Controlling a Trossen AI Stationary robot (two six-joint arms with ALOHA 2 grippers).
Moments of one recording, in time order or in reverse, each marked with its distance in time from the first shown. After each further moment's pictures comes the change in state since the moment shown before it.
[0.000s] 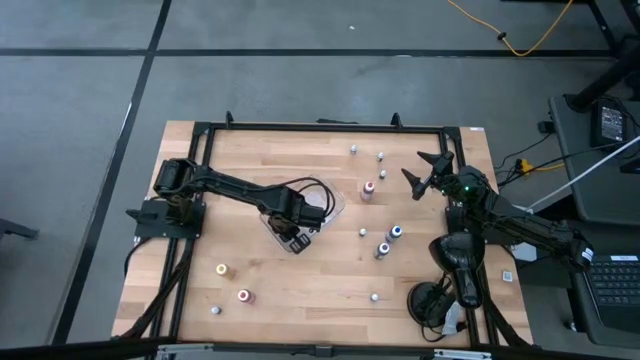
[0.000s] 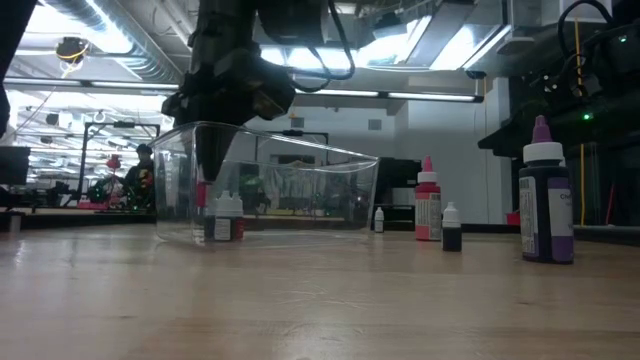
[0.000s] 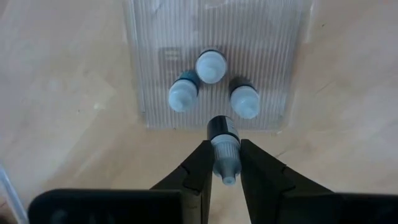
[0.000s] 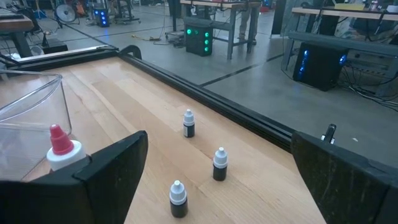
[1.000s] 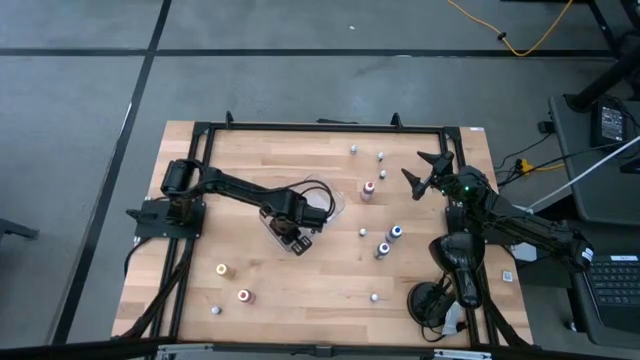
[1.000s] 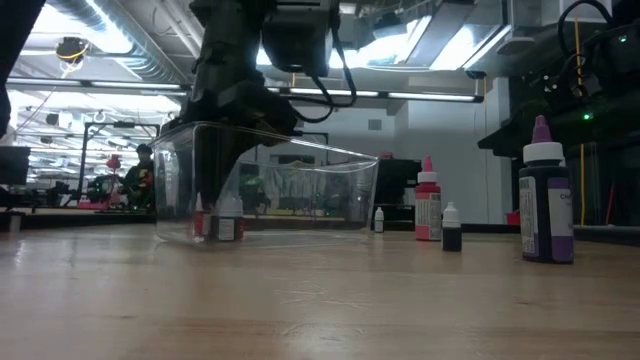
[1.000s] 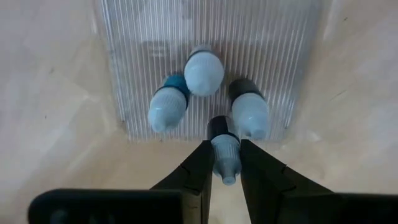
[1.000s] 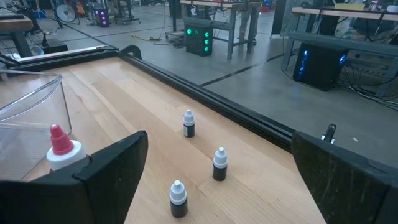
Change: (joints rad) left arm 0.020 0.052 -0.047 0.074 0.055 0.001; right arm 0.000 0.000 0.000 0.000 0.000 0.000
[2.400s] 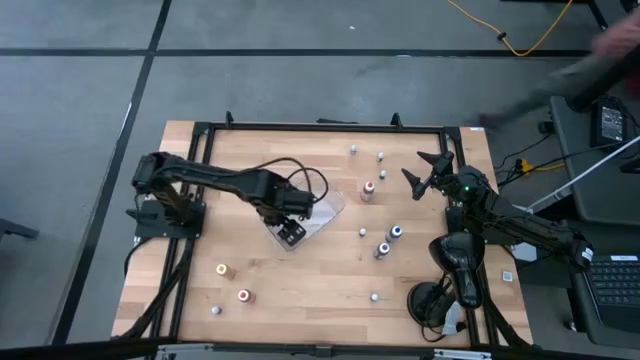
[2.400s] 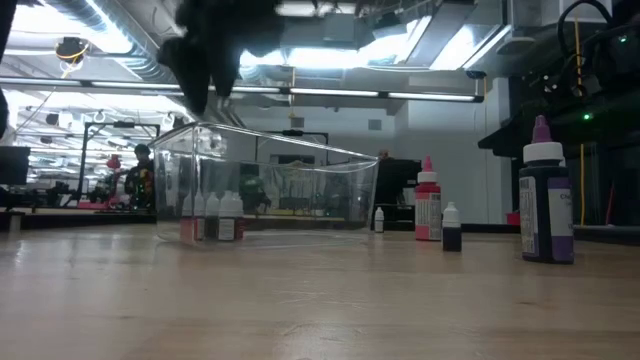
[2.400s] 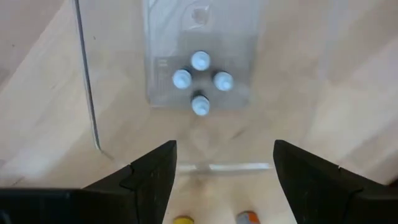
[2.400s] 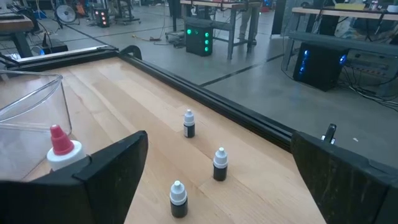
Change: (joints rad) left arm -0.017 -0.230 0.136 -0.194 -0.037 -0.029; right arm 0.000 0.000 0.000 0.000 0.000 0.001
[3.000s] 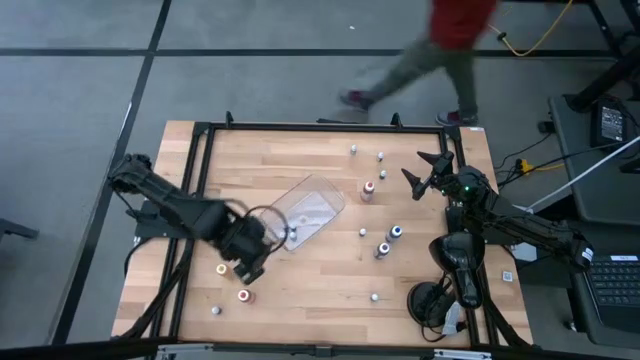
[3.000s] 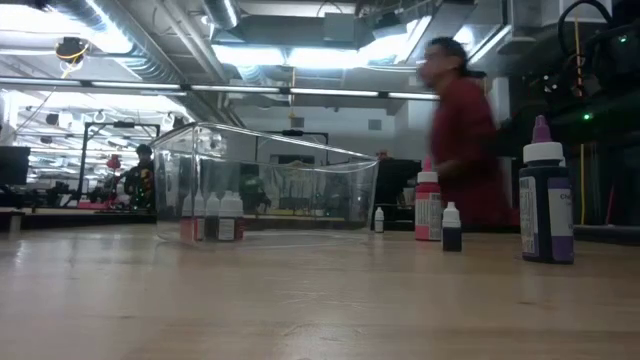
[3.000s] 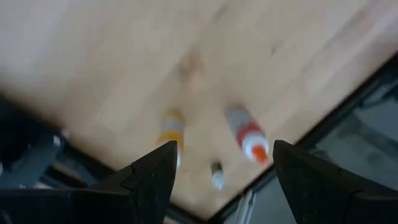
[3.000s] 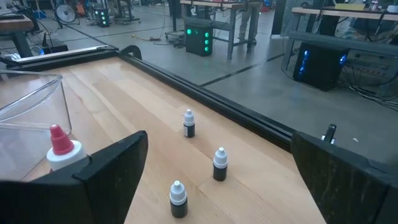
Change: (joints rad) left arm -0.391 -0.169 0.000 -0.179 0.044 -0.340; right arm 0.000 0.000 0.000 0.000 0.000 0.000
